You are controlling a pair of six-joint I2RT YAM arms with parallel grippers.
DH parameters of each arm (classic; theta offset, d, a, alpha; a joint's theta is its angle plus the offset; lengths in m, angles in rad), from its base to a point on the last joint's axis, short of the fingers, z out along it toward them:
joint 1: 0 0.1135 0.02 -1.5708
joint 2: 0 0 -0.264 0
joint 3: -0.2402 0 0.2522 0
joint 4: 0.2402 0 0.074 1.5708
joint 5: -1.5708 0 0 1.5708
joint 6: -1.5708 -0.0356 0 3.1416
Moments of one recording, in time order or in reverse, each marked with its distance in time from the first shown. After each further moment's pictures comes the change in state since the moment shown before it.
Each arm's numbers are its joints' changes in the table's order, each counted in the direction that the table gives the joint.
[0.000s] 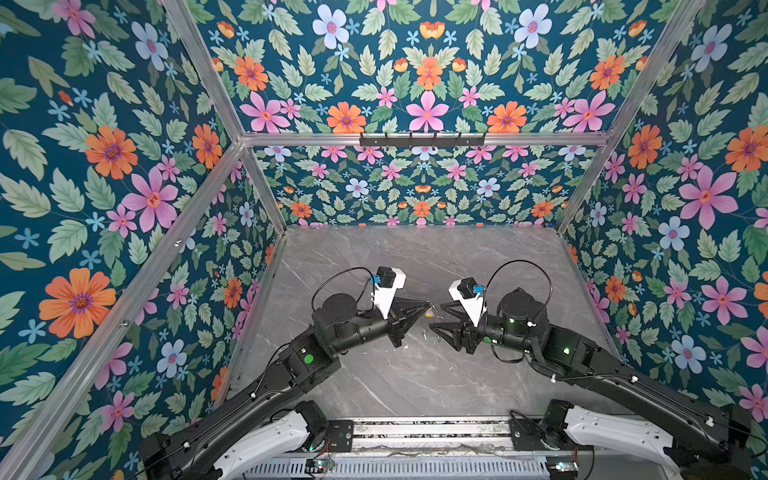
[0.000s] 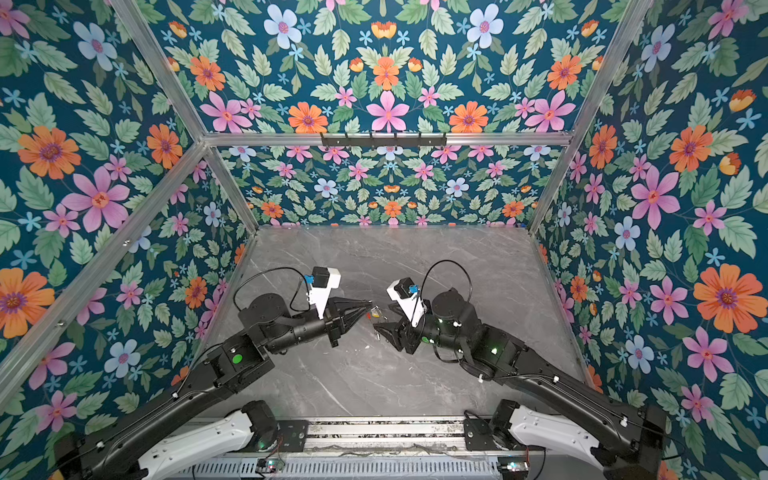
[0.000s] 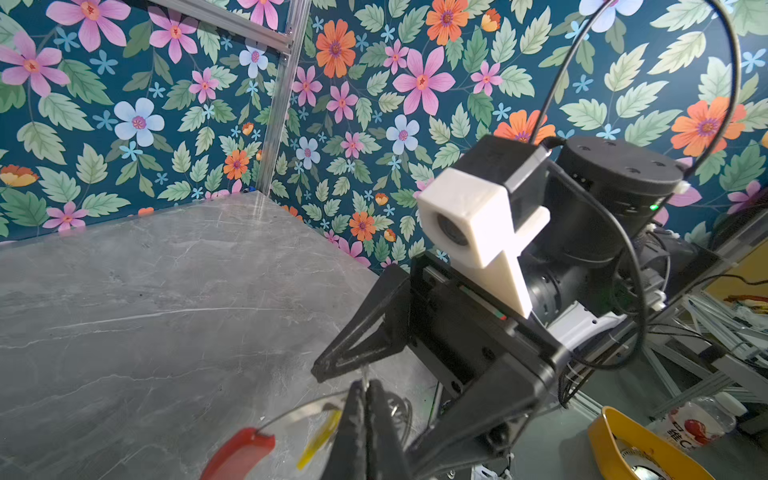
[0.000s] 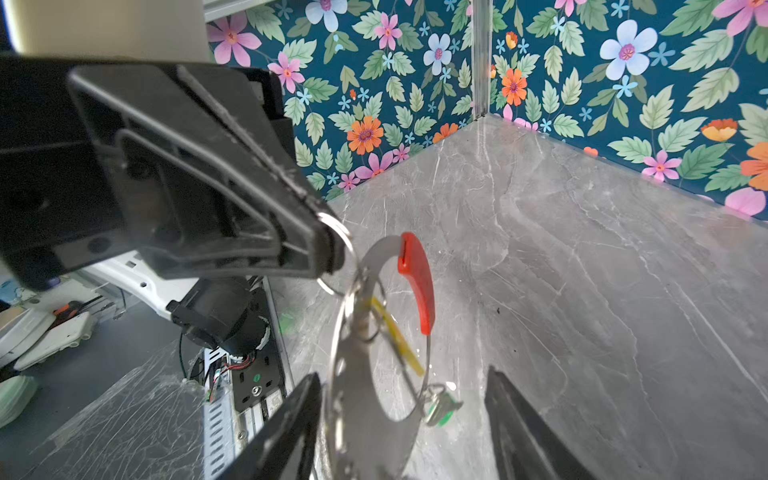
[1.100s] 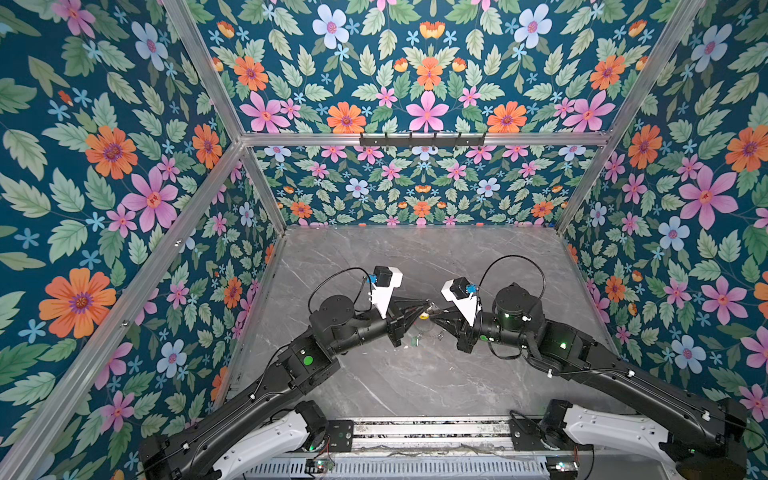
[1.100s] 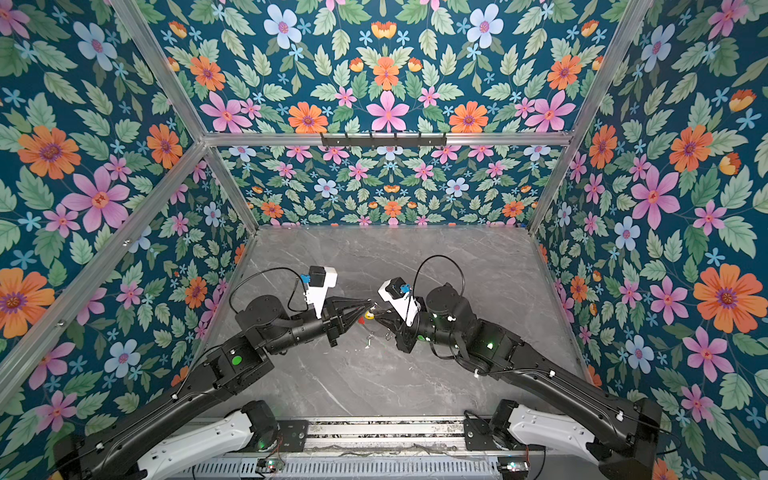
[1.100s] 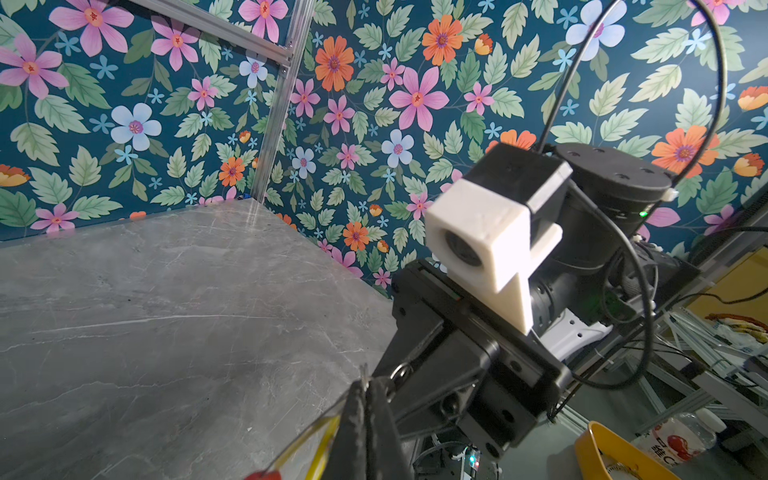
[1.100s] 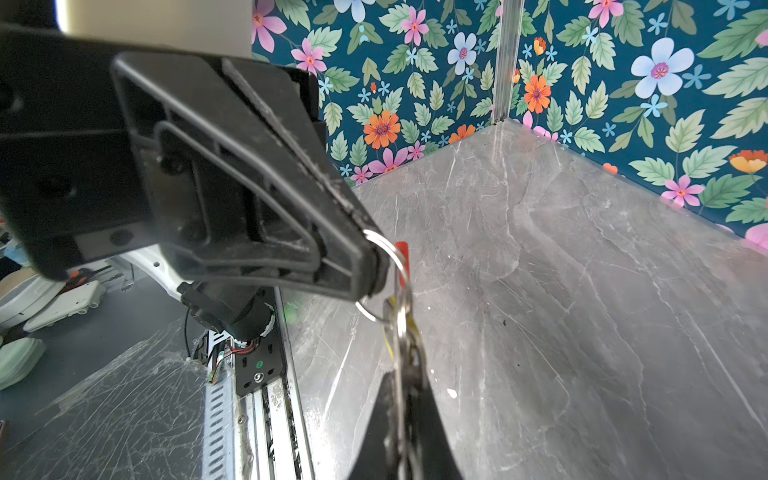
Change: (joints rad) left arm 0.000 -0.011 0.014 -0.040 0.003 0.041; right arm 0.002 0.044 -0.061 0.033 0.047 0.066
